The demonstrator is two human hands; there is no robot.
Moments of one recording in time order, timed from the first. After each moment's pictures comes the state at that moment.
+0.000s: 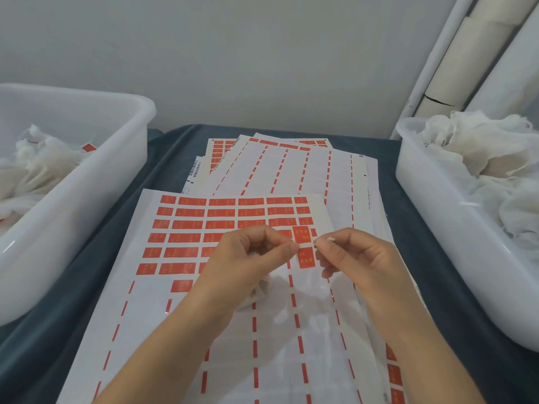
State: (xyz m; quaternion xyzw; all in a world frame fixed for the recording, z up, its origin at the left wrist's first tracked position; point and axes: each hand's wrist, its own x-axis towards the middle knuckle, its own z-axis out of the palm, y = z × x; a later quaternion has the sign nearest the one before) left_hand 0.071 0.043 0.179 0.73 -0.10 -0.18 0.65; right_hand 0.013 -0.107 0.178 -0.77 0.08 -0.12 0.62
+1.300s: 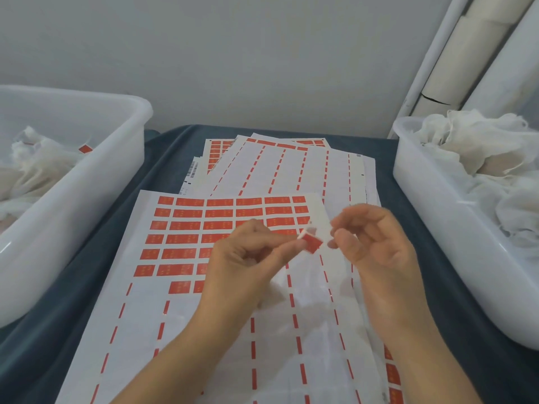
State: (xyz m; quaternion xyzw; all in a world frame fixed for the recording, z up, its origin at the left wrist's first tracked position) left_hand 0.055 0.037 0.179 0.73 -0.17 -0.03 0.66; right_hand 0.008 -0.104 0.183 -0.70 0.07 -0.23 0.67
